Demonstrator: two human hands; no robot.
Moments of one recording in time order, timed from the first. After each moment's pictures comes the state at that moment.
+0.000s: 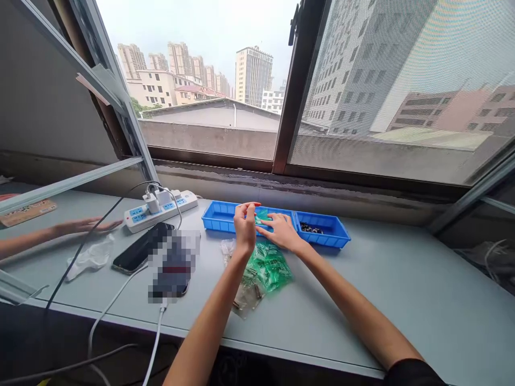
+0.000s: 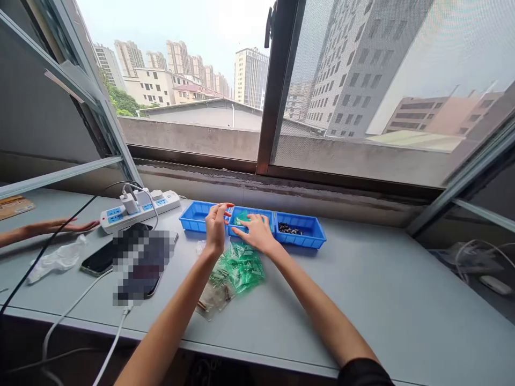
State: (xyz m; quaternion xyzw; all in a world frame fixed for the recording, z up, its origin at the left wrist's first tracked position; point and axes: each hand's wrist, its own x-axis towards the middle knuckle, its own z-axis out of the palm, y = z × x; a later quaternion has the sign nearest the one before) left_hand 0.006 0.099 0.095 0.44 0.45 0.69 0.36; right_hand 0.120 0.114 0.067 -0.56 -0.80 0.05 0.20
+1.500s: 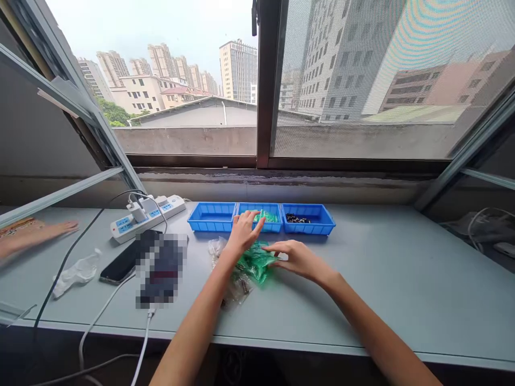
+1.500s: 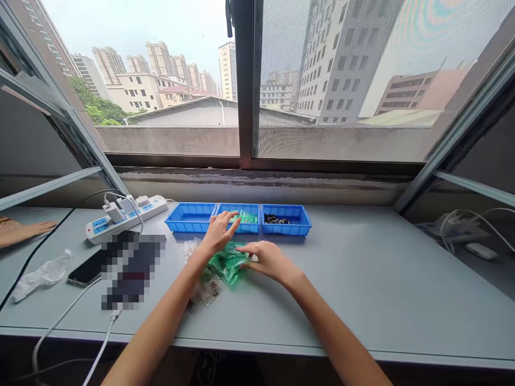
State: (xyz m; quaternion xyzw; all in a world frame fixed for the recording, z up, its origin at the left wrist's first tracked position) left_hand 0.012 0.110 0.065 0.78 0.48 0.38 0.12; right_hand 0.178 0.037 0.060 -0.42 -0.86 0.17 0.24
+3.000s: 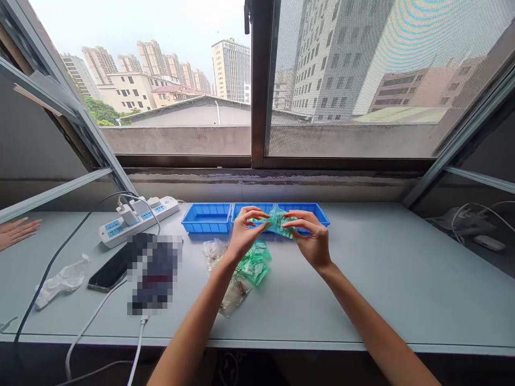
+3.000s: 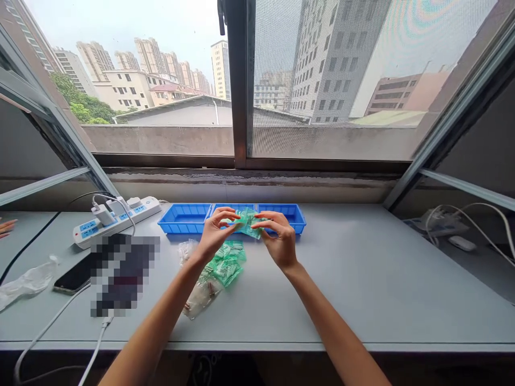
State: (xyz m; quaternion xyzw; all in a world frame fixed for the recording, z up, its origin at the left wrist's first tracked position) left_hand 0.026 0.084 0.093 0.65 0.37 0.54 0.39; right_hand 0.190 0.041 0.078 -0.39 -0.67 0.01 0.63
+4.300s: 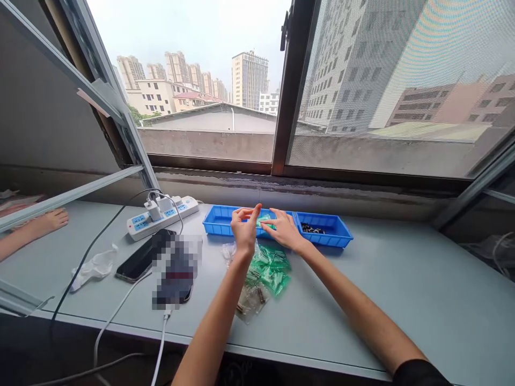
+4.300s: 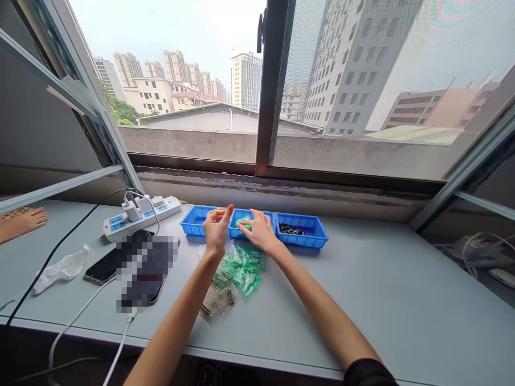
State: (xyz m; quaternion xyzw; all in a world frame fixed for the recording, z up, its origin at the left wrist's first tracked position) left_hand 0.004 0.107 0.089 0.40 0.46 0.73 0.32; right_hand 0.125 0.121 0.066 -0.56 -0.79 0.07 0.25
